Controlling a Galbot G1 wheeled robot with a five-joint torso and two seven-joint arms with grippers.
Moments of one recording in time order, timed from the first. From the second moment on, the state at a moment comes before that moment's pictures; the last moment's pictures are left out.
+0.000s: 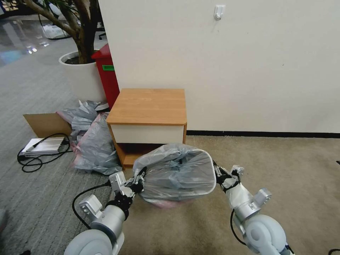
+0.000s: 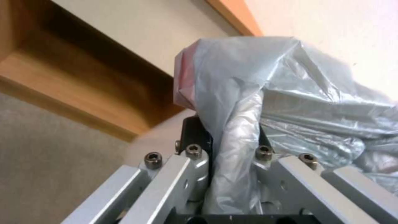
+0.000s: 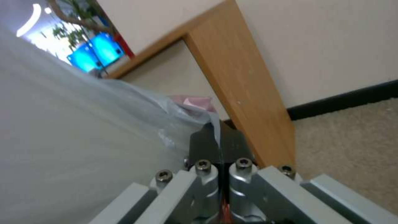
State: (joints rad) left arm 1.67 -1.36 -0.43 -2.38 -0.92 0.38 -0.23; right arm -1.45 1.19 0.35 1.92 0.73 -0.03 -0.12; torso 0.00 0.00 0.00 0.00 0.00
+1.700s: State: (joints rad) left arm 1.66 -1.29 -0.38 -2.31 -0.22 0.42 -0.26; right arm -1.34 0.85 0.23 2.39 0.00 -0.10 -0.20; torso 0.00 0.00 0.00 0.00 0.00
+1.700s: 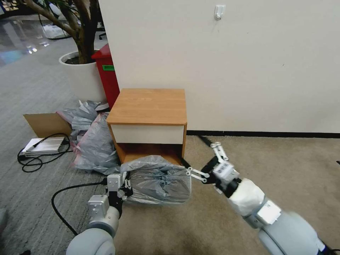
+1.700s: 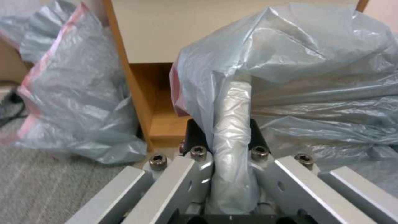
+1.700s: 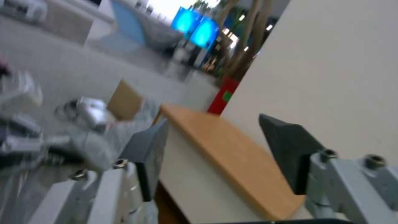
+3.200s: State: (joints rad) left arm 1.67 -1.39 -0.21 -2.26 -0.08 0.41 -0.27; right arm -0.81 1.01 -0.42 1.75 -0.03 -0.52 -0.26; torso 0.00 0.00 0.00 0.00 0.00
